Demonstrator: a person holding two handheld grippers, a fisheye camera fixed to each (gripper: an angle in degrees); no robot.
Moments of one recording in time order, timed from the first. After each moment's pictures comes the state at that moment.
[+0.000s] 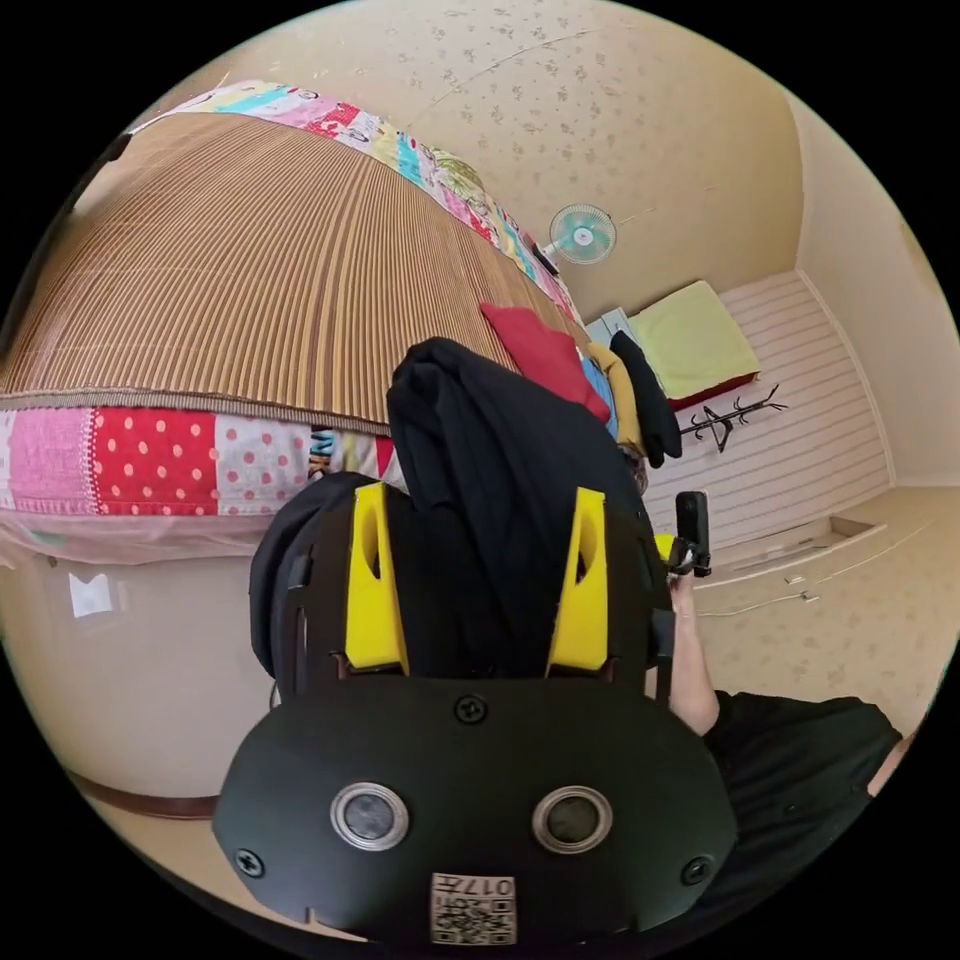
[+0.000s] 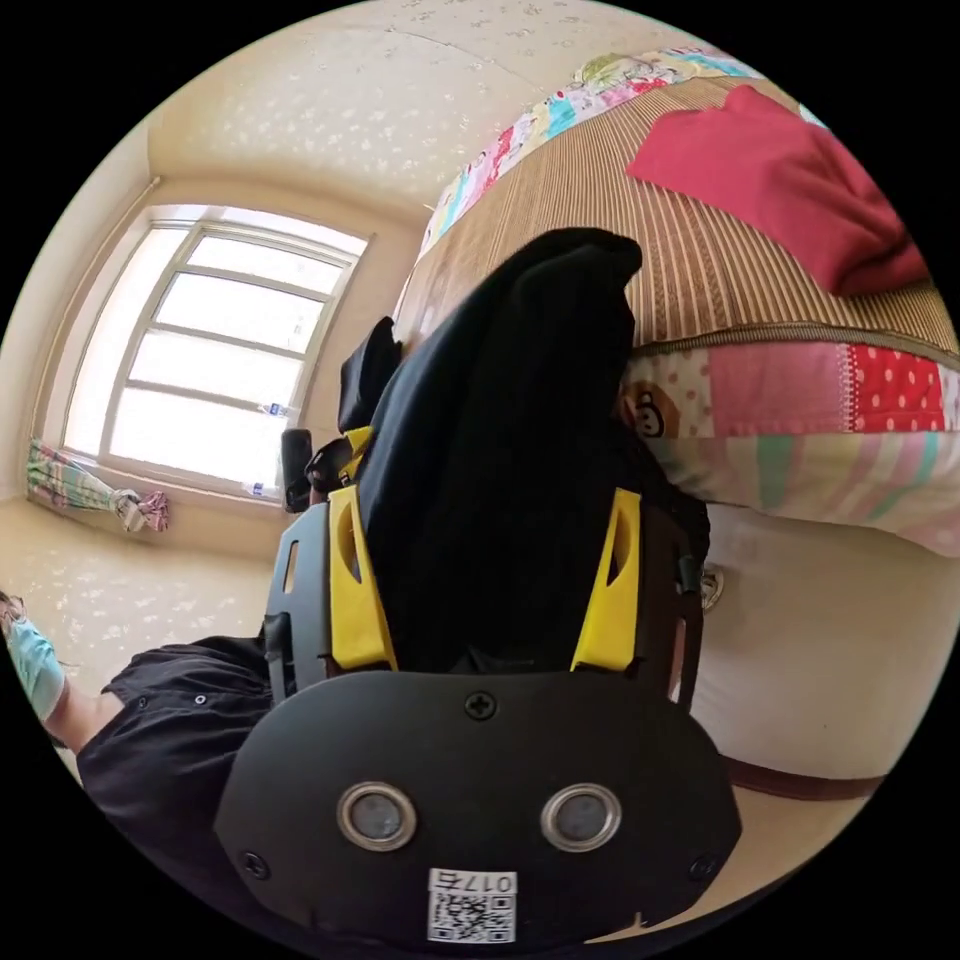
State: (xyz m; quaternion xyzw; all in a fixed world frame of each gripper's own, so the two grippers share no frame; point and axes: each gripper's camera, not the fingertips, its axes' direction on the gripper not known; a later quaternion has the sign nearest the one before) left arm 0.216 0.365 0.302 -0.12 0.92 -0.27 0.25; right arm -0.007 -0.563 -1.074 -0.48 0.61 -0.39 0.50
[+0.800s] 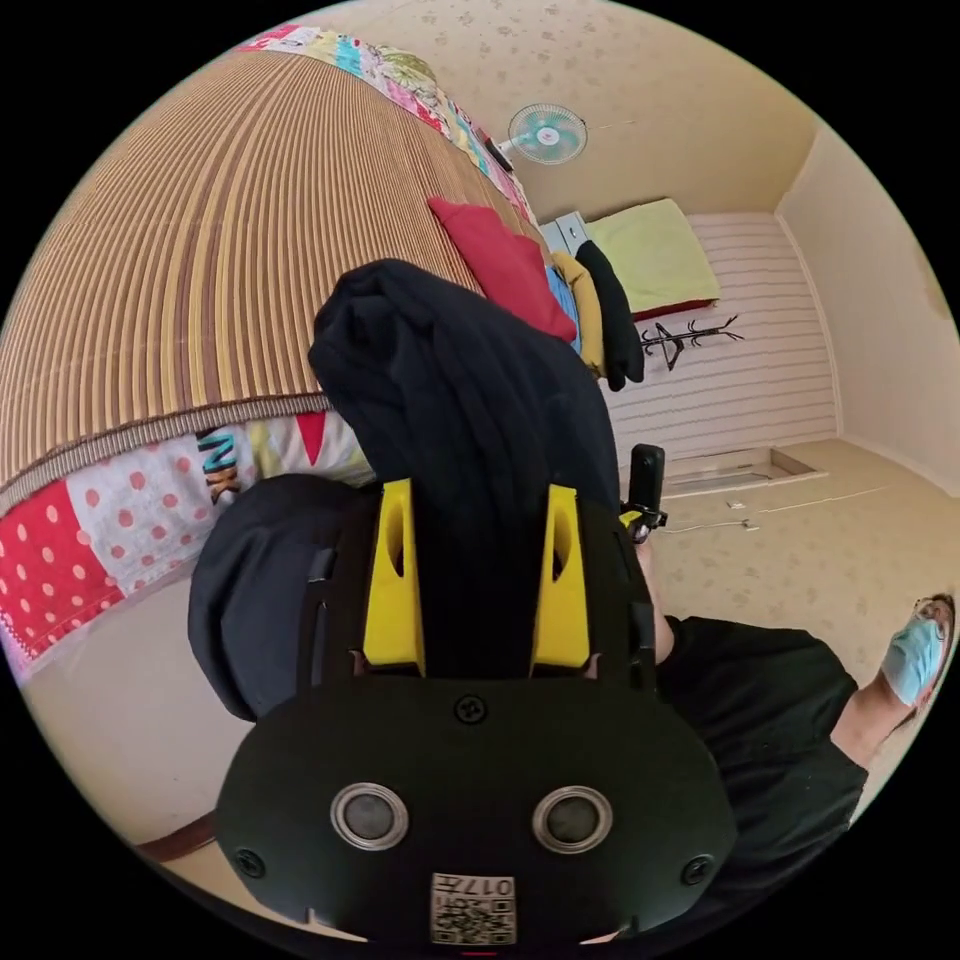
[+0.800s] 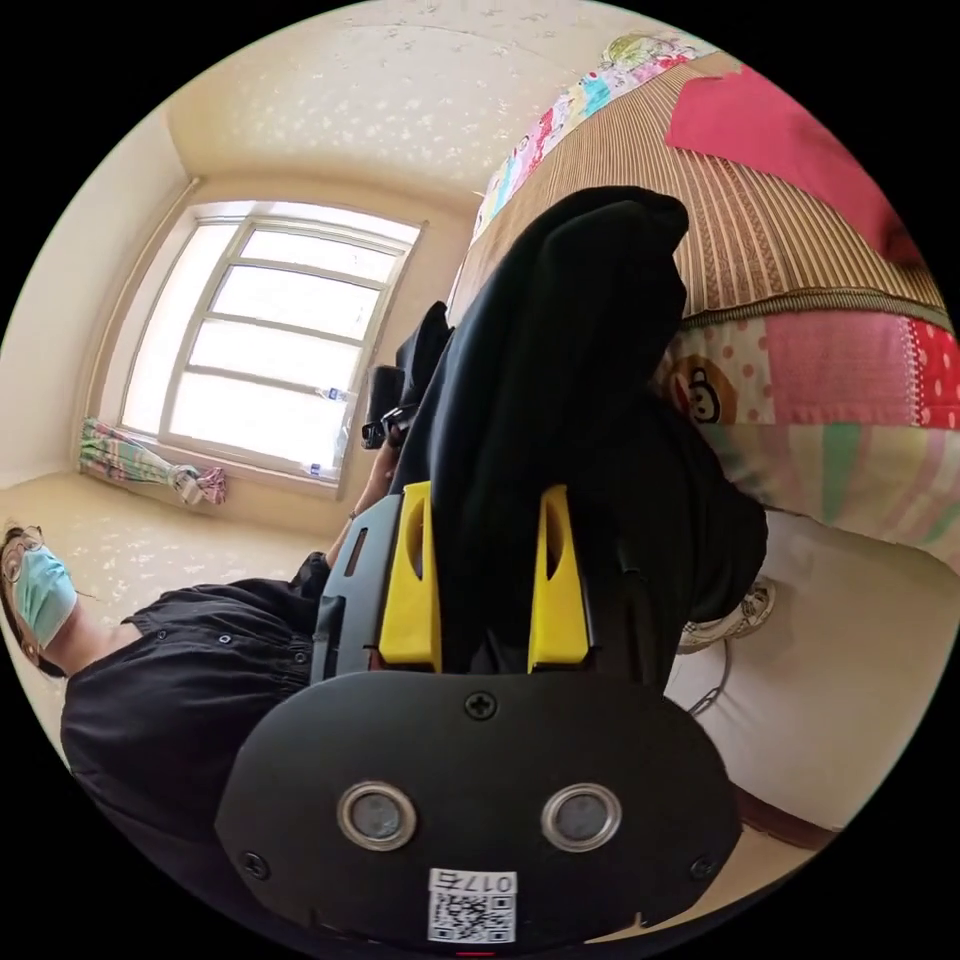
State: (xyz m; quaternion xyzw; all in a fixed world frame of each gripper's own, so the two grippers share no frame) left arm 0.271 0.302 0.327 -0.11 0.98 -0.13 0.13; right arm 0.011 -0.557 -1.089 -0.54 0.55 -0.34 0.54
